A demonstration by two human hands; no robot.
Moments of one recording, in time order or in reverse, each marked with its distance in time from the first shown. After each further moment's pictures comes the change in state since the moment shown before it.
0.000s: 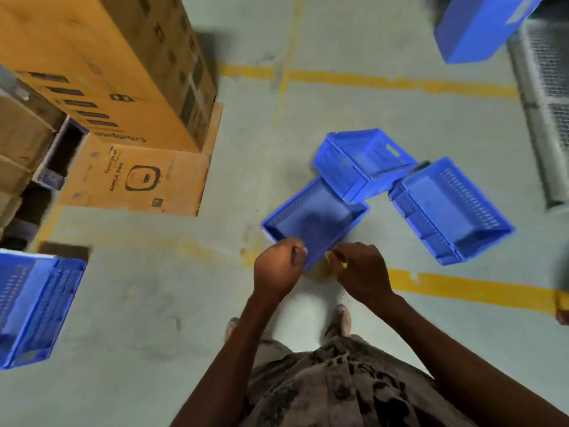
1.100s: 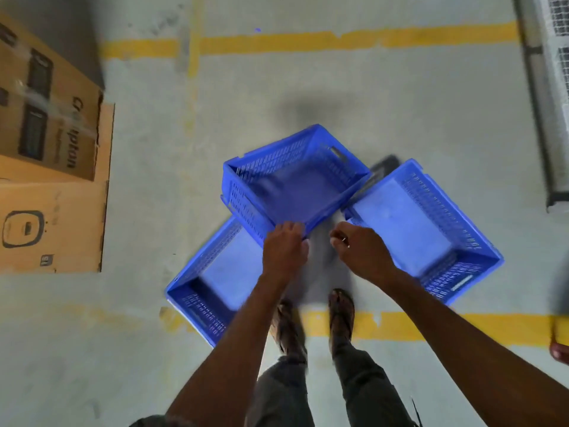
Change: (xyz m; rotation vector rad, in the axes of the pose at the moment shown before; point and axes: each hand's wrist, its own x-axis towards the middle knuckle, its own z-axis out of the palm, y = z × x) left_hand 0.436 0.226 0.345 0.233 -0.202 0.186; right_hand 0.278 0.483 0.119 0.286 -0.460 0.450
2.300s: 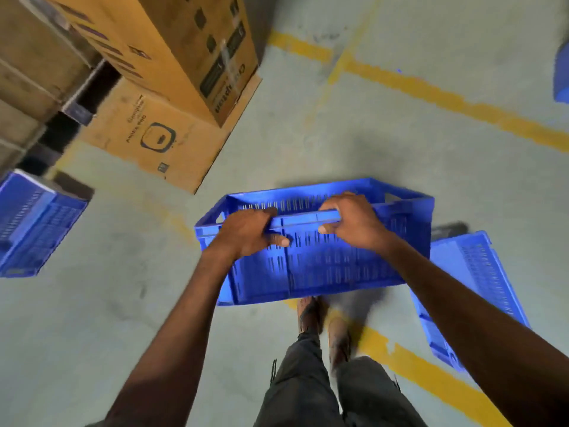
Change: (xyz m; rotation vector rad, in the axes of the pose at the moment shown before) left_hand -0.264 -0.158 -0.255 -0.115 -0.156 -0.278; right_hand -0.080 -0.266 0.008 -0.219 -0.268 -0.726
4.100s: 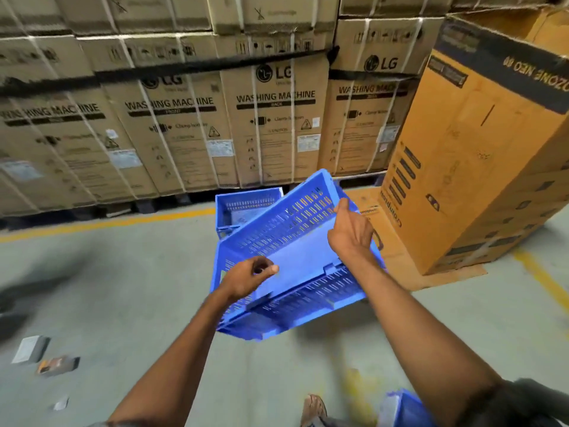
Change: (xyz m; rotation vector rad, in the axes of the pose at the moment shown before) left_hand -0.449 -0.514 0.025 -0.764 0.778 -0.689; right_hand 0.176 -0.731 0.232 -0.356 0.113 -0.373
